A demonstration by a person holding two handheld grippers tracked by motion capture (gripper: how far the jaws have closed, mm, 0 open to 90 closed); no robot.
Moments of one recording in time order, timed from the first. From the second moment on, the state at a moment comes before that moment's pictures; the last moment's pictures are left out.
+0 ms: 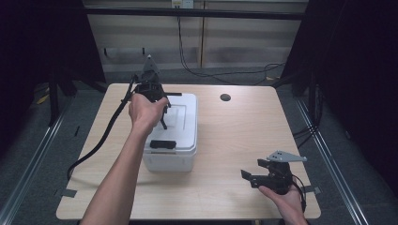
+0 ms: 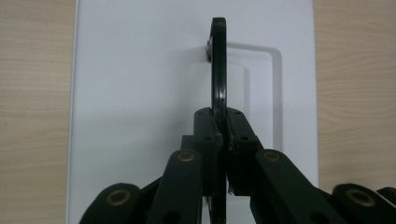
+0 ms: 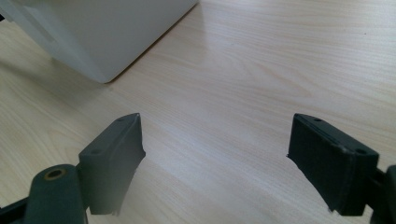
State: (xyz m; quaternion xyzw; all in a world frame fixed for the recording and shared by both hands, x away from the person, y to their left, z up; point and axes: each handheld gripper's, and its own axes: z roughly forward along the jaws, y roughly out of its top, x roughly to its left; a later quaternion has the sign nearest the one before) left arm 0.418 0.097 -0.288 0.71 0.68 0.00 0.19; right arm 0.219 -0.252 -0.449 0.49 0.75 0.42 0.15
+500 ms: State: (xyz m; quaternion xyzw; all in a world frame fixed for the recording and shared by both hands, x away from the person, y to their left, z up) left arm 0.417 0.093 -0.299 0.72 0.68 0.00 0.17; right arm 0.219 -0.252 -0.449 0.49 0.75 0.42 0.15
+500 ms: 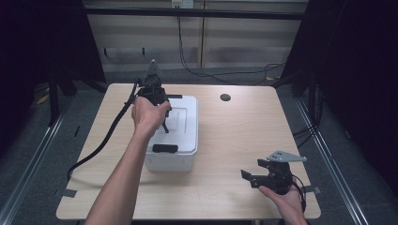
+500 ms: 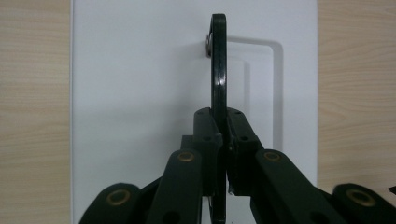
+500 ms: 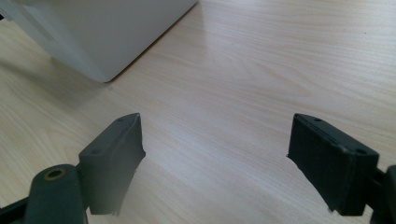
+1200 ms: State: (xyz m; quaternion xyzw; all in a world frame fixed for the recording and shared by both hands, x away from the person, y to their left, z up) left arm 0.421 0.094 -0.304 0.72 0.67 -0.01 0.17; right arm 0.218 -0.252 -0.448 0.49 0.75 0.42 0.15
